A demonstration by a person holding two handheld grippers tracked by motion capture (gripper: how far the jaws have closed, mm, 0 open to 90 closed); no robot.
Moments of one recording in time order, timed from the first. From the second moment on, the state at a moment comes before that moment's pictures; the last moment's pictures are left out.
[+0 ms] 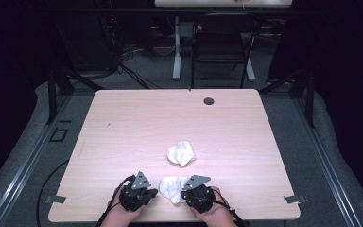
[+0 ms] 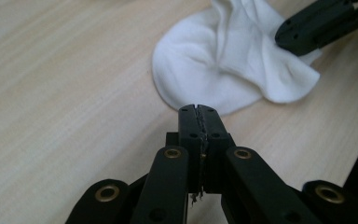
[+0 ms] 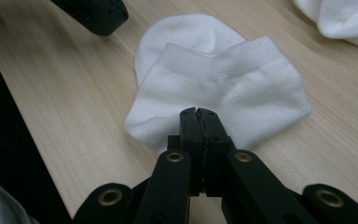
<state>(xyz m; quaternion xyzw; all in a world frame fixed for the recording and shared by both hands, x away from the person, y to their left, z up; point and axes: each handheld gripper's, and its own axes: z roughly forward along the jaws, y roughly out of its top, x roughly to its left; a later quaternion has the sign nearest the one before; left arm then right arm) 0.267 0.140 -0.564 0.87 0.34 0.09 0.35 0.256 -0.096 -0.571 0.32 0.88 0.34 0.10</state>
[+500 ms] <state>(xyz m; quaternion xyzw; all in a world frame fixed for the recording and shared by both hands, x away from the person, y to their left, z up) 0.279 0.122 -0.567 0.86 0.33 0.09 0.37 0.262 -0.102 -0.559 0.36 0.84 0.38 0.12</state>
